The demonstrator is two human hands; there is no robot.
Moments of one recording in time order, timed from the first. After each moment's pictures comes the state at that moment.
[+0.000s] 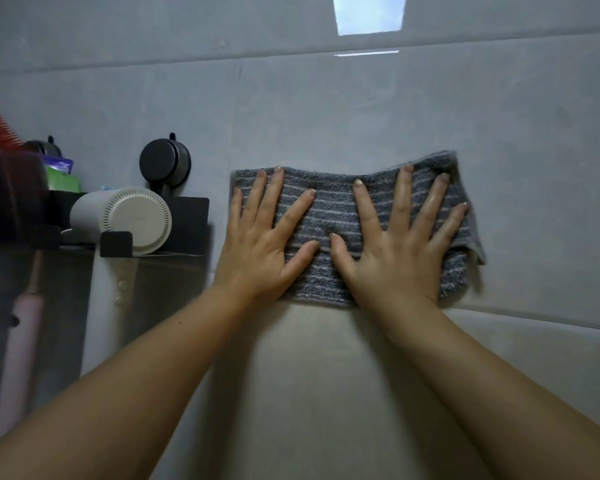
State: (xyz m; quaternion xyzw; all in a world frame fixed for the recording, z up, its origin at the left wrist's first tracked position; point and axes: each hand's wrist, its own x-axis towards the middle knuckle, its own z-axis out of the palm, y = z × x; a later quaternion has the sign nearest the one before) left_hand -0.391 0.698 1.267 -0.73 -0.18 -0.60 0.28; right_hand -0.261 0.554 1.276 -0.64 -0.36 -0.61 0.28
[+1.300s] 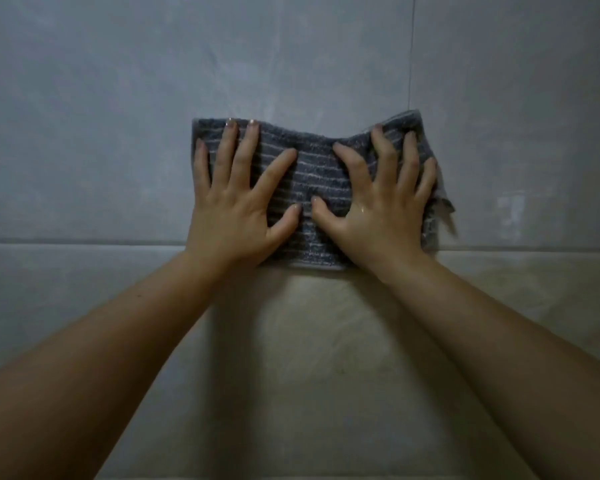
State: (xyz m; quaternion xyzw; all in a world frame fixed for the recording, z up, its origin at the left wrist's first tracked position) left_hand -0.167 0.439 1.276 -0.75 -0.12 -0.59 0.26; right_hand -0.040 0.297 1.276 -0.65 -0.34 -0.62 0.29
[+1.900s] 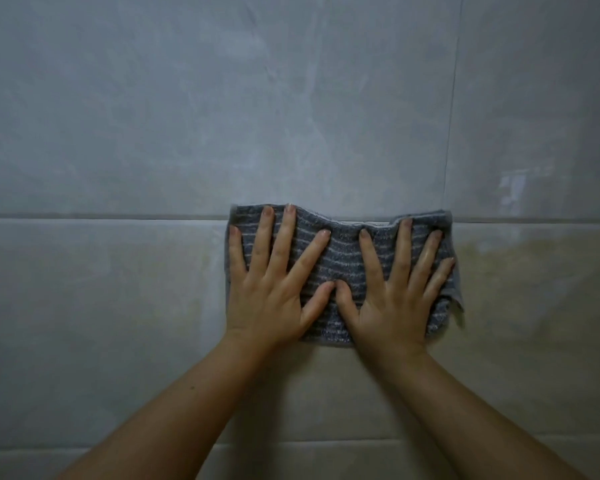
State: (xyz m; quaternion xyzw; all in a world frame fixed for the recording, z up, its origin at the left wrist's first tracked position) left_hand -0.173 0.450 1.147 -0.75 -0.11 -0.59 0.29; right_hand -0.059 0.318 1.129 -0.70 -0.30 -0.59 0.26
